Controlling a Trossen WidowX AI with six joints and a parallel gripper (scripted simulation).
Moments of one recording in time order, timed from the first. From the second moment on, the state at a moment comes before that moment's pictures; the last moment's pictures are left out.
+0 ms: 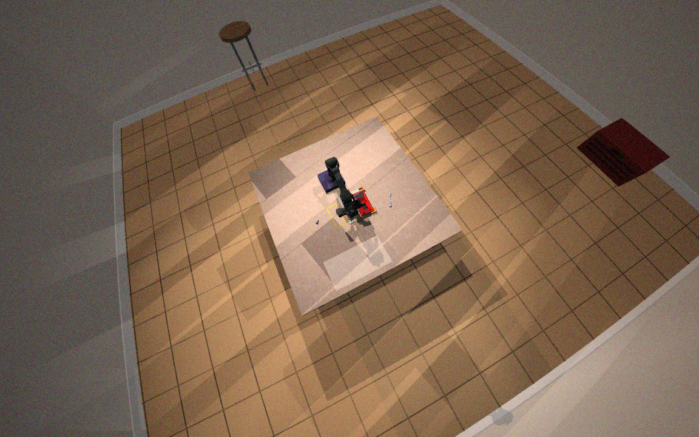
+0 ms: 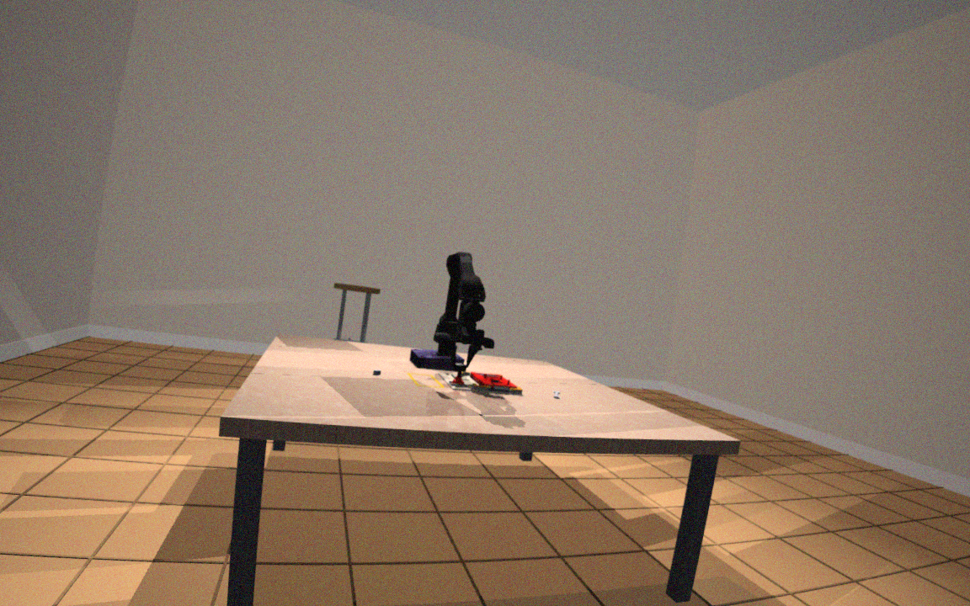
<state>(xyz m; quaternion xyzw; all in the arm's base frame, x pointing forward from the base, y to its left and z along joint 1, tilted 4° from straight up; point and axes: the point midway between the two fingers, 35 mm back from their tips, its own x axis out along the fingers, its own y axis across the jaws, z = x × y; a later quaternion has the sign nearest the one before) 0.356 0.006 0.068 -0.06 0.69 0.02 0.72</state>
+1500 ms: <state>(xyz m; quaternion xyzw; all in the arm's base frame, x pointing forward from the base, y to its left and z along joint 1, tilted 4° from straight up) 0.356 0.007 0.085 -0.06 0.69 0.02 0.72</state>
